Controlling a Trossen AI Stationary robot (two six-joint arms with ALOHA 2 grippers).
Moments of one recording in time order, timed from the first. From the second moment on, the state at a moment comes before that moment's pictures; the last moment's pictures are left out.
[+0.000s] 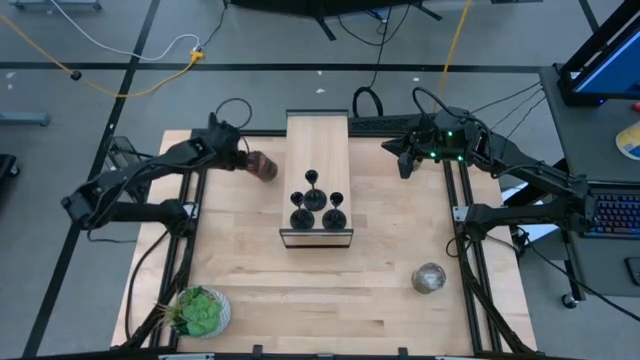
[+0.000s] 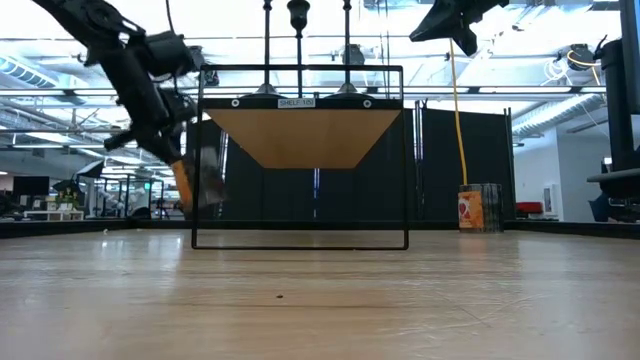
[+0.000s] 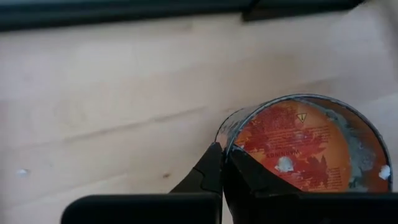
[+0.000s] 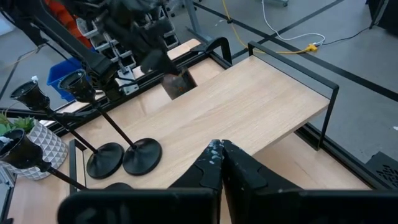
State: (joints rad) left arm 0.72 1.09 0.71 -0.53 -0.07 -0.61; right arm -0.45 1.01 1.13 -0.52 -0.11 0.26
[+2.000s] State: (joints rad) left arm 0.66 1.82 2.09 -1.13 -0.10 -0.26; right arm -0.45 1.01 1.13 -0.52 -0.11 0.25
